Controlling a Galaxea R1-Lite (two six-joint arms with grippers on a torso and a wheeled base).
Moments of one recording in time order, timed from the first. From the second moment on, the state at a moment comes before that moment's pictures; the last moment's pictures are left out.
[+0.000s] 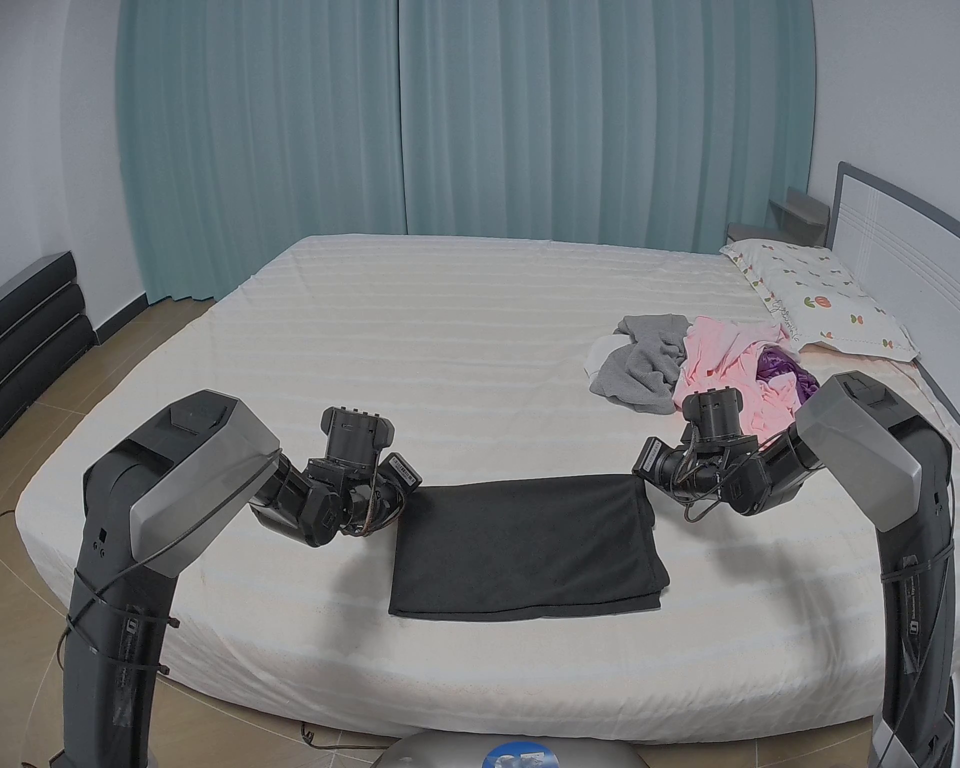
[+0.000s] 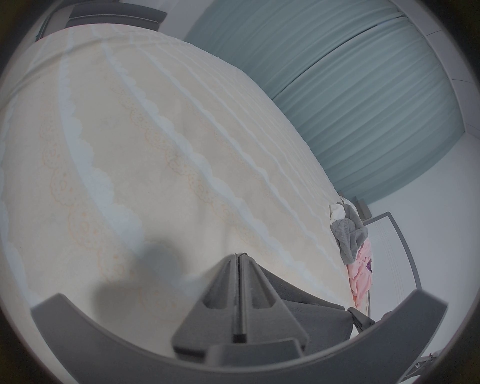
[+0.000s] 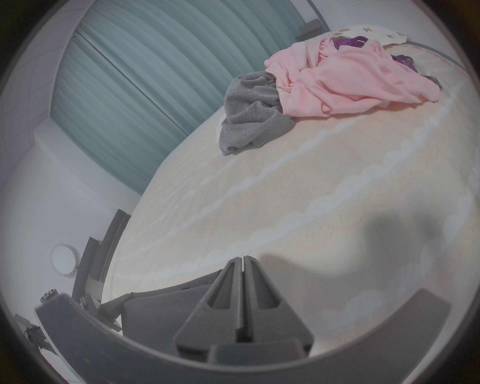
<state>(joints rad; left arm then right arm) -0.33 2.52 -1.42 -0.46 0.04 -0.99 0.22 2.49 -1.39 -0.50 0.10 0.69</state>
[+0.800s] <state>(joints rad) -0.31 2.37 -1.19 -0.47 -0.01 -1.00 0.22 2.33 -1.05 -0.68 0.11 0.77</state>
